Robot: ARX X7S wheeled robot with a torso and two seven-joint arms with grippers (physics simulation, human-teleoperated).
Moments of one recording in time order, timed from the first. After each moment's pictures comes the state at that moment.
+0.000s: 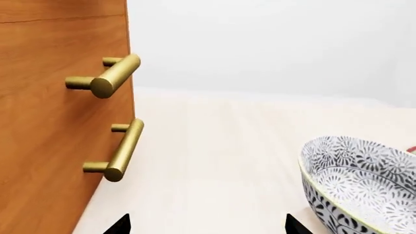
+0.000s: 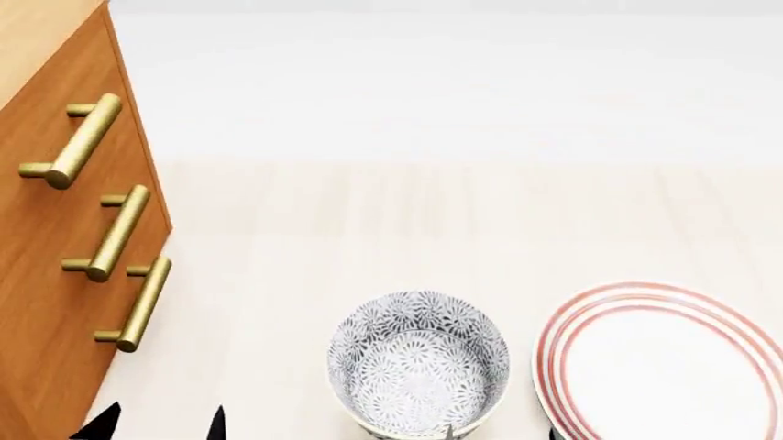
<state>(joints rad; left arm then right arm) -0.07 -0.19 0.25 0.10 -0.29 -0.20 -0.22 0.01 0.20 -0.24 0.00 0.25 -0.06 0.19</state>
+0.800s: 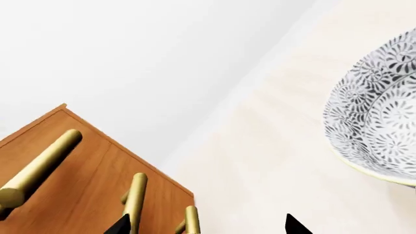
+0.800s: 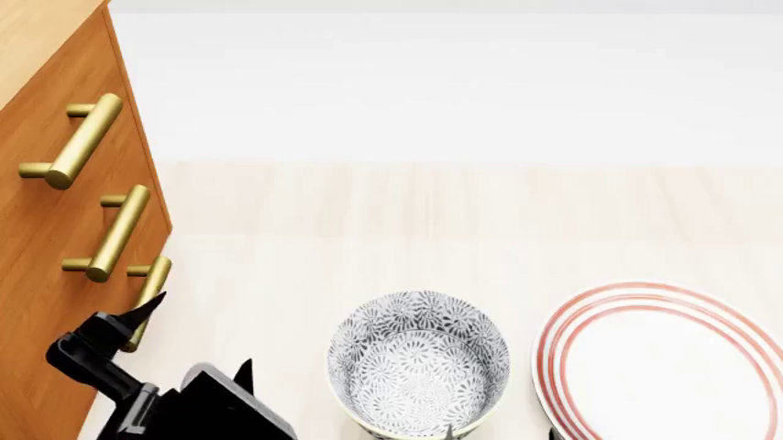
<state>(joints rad) -0.48 -0.37 0.75 0.22 0.17 -0.79 -0.24 0.01 0.21 -0.26 -0.01 0.27 -0.04 0.21</state>
